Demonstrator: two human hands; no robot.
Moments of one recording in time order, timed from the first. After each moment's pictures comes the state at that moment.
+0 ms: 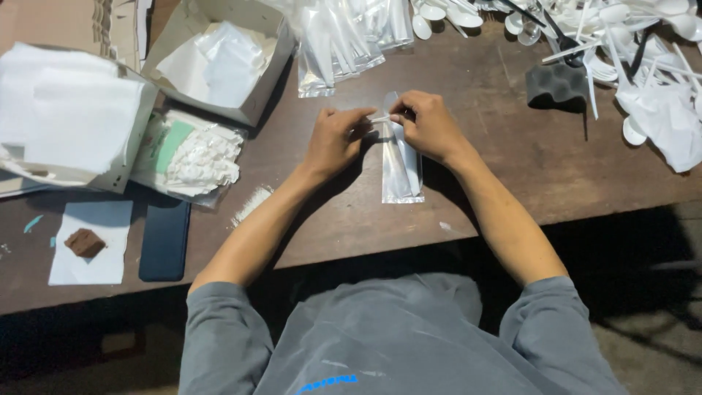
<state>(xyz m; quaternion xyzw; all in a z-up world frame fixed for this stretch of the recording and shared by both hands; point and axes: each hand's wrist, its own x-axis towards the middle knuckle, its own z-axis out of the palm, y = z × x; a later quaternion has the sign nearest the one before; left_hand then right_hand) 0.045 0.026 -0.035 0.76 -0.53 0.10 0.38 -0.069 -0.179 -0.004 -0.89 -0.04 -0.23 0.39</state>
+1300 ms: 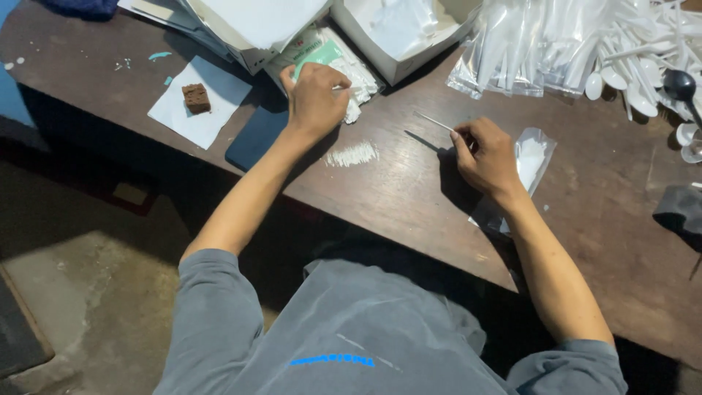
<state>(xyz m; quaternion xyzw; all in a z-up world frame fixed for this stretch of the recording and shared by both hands) 0.070 0.236 -0.003 0.92 -0.15 0.22 0.29 -0.030 -0.088 -0.007 -0.91 -0.22 -0.21 0.30</state>
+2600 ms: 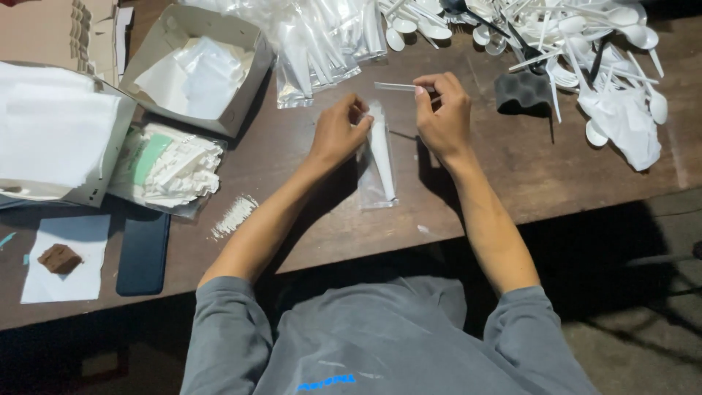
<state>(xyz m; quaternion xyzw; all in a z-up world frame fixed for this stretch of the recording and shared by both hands) 0.041 -0.039 -0.029 0.81 -0.39 -0.03 0.44 -0.096 -0.213 0.011 -0.83 0.08 -0.41 0.37</state>
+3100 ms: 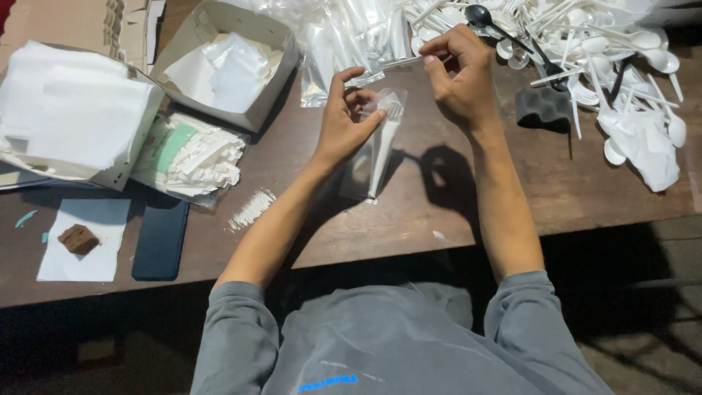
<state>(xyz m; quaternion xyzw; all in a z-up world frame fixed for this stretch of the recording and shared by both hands) 0.025 -0.007 0.021 0.60 -0.36 -0.08 0.71 -0.071 -0.197 0.098 -0.84 -0.05 -0.39 0.37</state>
